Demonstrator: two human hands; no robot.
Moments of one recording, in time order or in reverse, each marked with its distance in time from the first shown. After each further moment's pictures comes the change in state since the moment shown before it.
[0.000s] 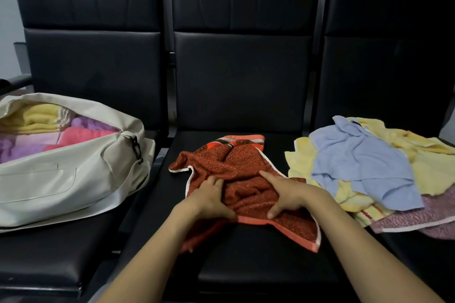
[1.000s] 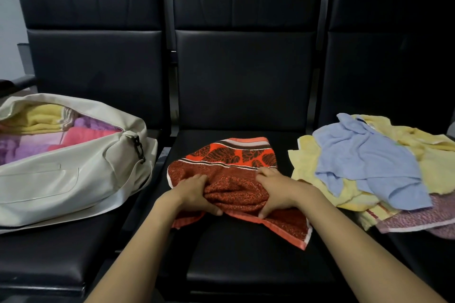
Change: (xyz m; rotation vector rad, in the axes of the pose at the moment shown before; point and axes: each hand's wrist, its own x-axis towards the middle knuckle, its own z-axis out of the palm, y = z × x) left_hand 0.005 -0.041 -0.021 0.096 -0.011 -0.048; right_hand 0.009 -0.028 0.001 -0.165 0.057 -0.083
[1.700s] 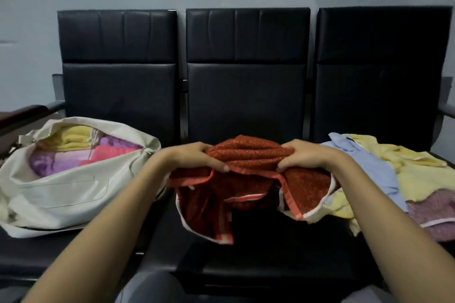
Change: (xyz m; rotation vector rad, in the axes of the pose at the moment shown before) left_hand -0.083 0.043 -0.129 -0.489 -0.077 0.130; right_hand -0.084 0.005 -0.113 0.547 0.157 -0.064
